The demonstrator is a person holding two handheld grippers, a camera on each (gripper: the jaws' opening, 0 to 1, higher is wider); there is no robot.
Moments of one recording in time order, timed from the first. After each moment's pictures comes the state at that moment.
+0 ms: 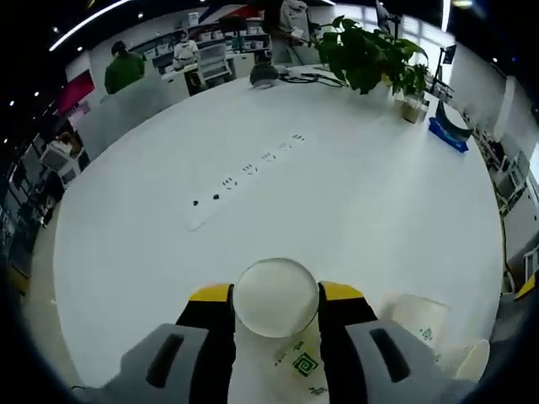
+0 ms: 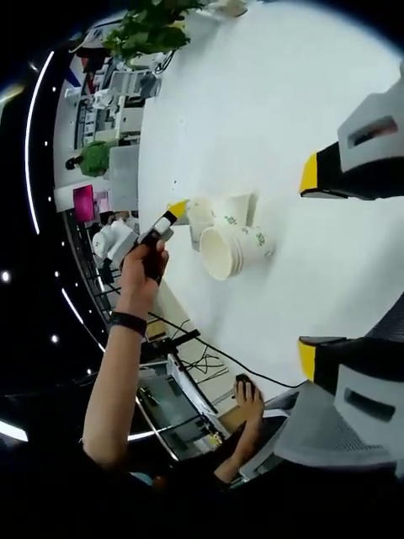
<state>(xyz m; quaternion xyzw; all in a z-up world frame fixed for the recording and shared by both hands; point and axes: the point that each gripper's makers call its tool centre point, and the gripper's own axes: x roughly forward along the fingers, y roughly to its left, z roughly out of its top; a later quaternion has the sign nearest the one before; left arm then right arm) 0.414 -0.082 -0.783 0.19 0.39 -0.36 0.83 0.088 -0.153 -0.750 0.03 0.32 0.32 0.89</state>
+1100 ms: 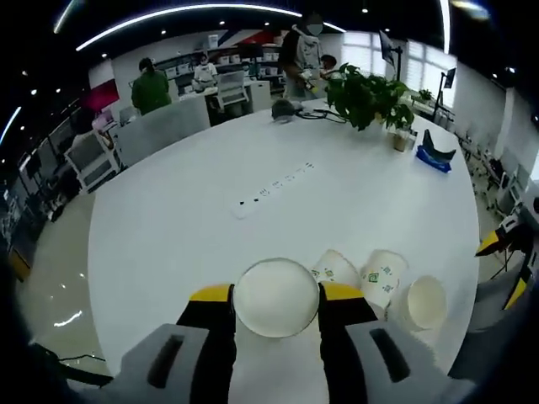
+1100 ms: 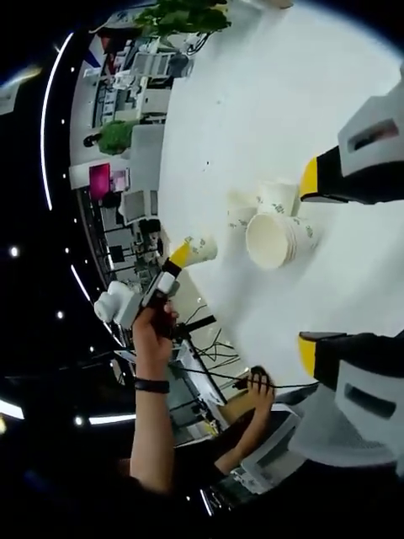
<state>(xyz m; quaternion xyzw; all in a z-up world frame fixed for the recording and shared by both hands) 0.353 0.023 -0.697 0.15 0.33 -0.34 0.87 0.125 -0.121 -0.708 0.01 0.27 0.38 0.89</state>
